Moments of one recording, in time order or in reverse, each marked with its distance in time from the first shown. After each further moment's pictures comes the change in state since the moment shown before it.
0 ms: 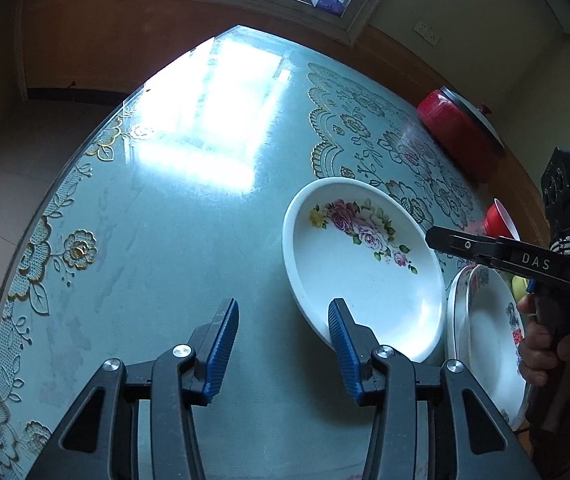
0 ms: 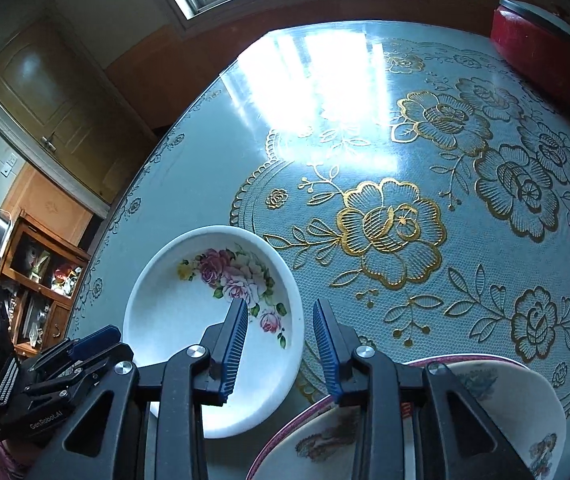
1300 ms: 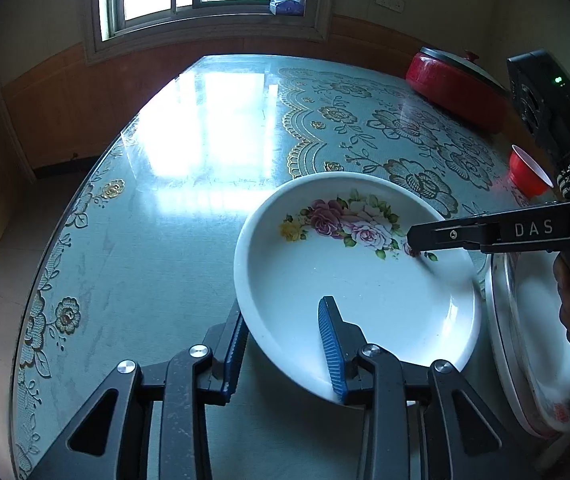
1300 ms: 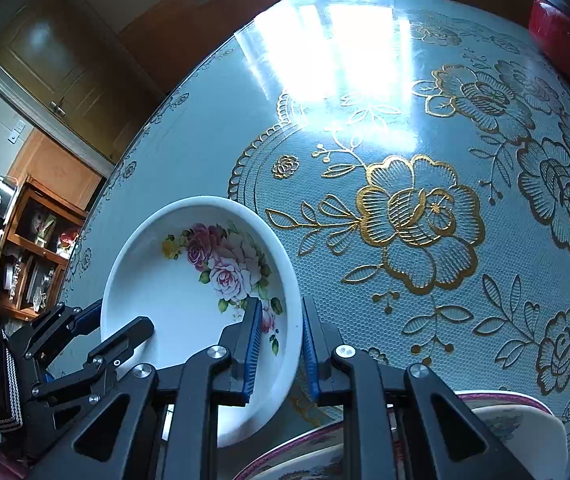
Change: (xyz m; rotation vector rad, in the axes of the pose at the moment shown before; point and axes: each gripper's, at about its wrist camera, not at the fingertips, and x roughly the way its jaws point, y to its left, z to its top) left arm 0.030 -0.044 -0.002 0.253 -0.073 0.179; right arm 0.029 -0.001 0.002 -0.086 0.108 0.027
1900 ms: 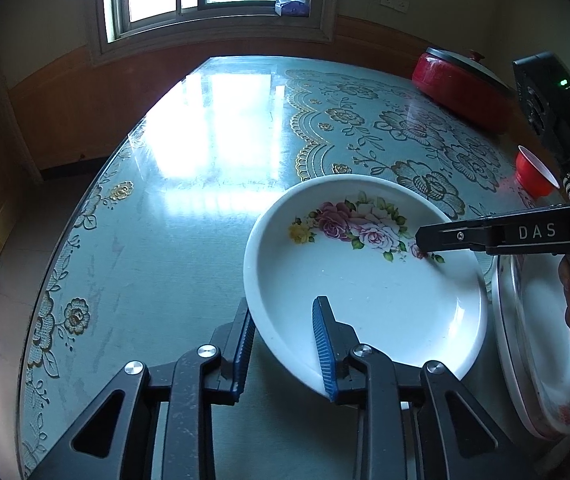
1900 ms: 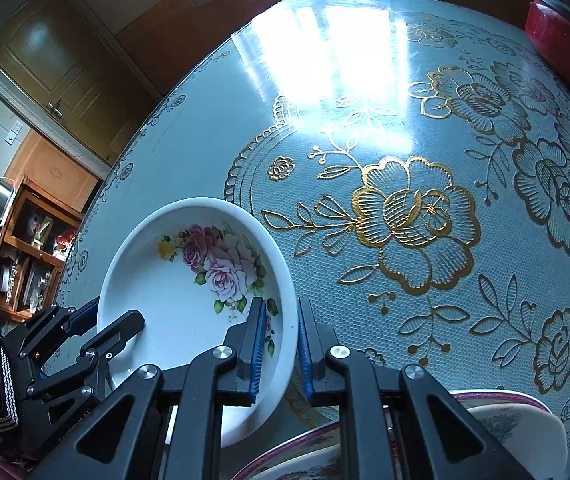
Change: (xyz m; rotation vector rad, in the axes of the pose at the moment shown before) left arm -0.001 0.000 0.000 -0.005 -0.003 0.028; right arm -0.001 0.000 0.002 0.011 -0.004 -0.006
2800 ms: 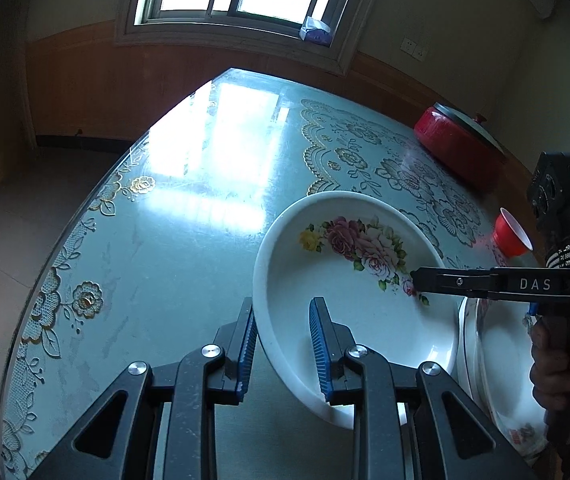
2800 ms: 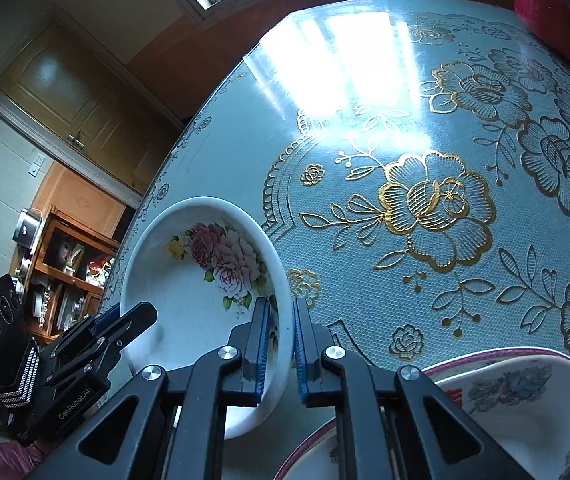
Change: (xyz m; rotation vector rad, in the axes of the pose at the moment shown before) left arm -0.028 0.033 -0.001 -0.183 -0.083 -0.122; right arm -0.025 0.001 -0.015 0.088 -0.084 0.133
